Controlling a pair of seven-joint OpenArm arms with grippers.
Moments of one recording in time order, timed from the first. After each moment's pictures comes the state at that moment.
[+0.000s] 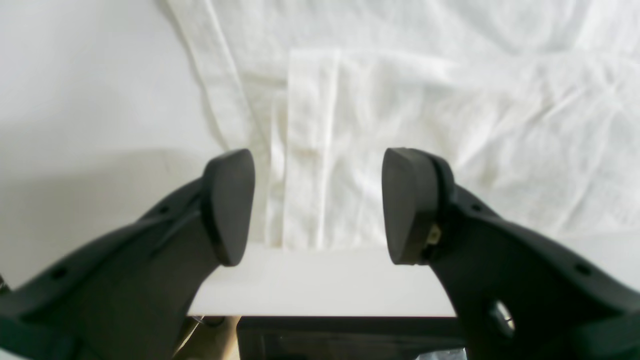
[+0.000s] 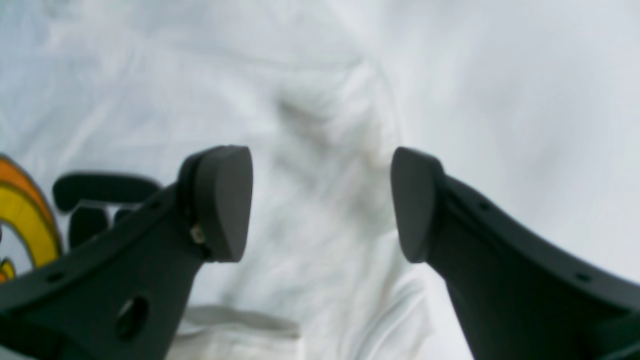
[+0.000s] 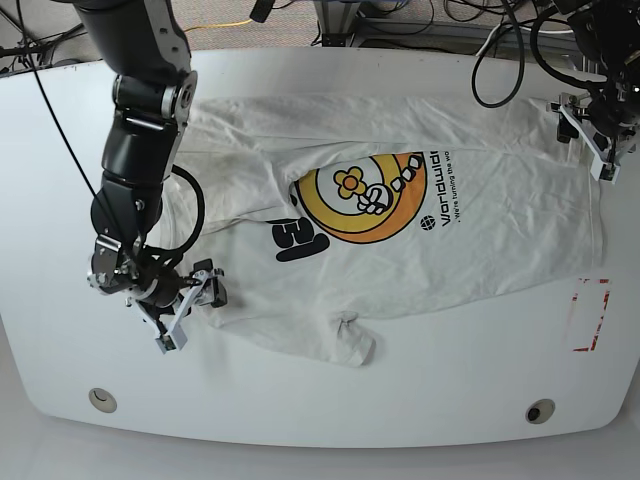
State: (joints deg) left arm 14.8 -16.6 -41.1 99.0 -17.1 -42.8 63.4; right arm 31.2 9.8 16.4 57.2 8.8 40.7 -49.3
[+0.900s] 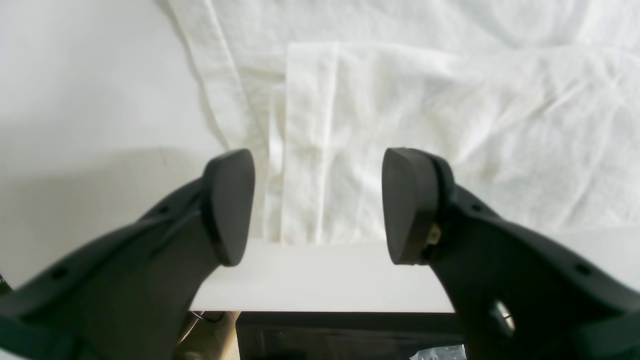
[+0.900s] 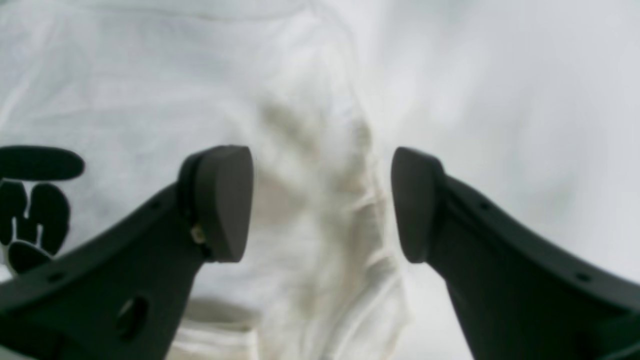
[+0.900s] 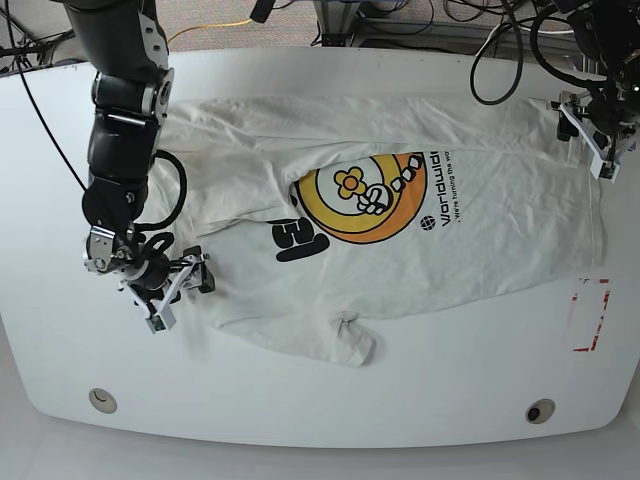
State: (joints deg) left arm 14.7 -16.5 -41.2 99.0 -16.9 -42.8 63.6; right arm 28.1 13.9 12.8 50.2 5.5 40.8 -36.1
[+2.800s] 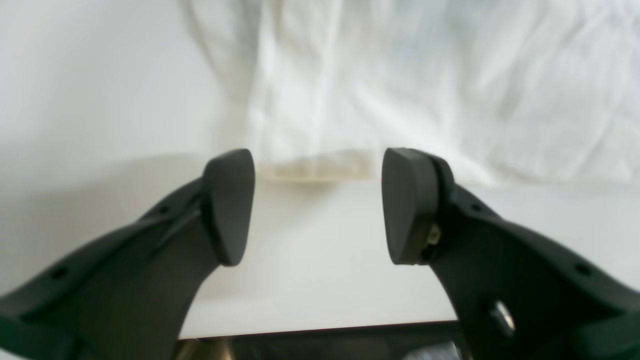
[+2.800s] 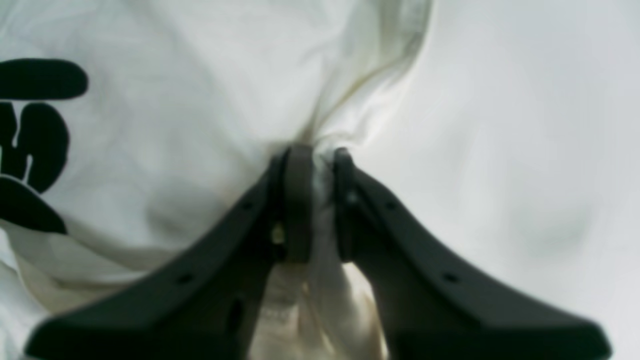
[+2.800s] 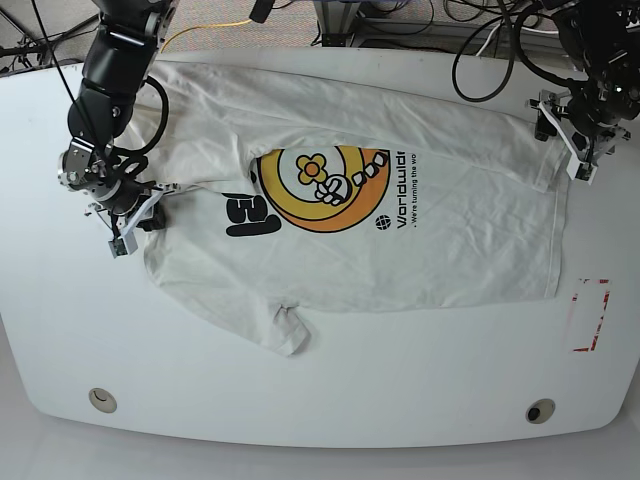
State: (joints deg) left arm 14.9 -14.1 -36.8 102.7 -17.0 -42.8 64.1; right arm 7.0 14.8 24.1 68.6 7.7 41.0 -38.9
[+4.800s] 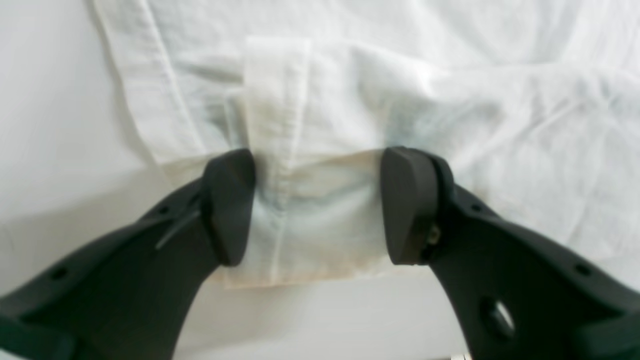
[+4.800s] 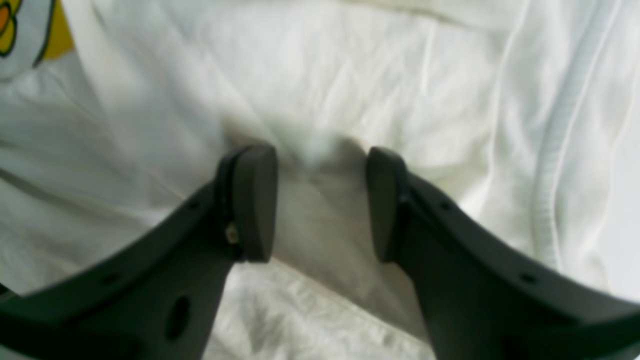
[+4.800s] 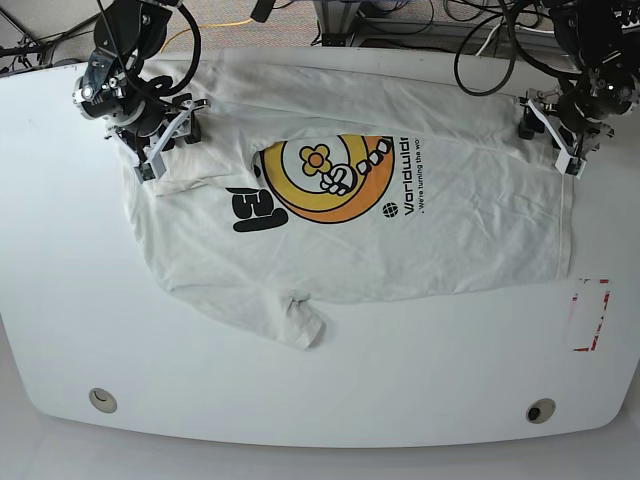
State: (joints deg) left arm 18.5 -14.6 -33.5 94.3 -17.5 -42.8 55.6; right arm -14.6 3.5 29.5 101.3 19.3 41.0 -65.2
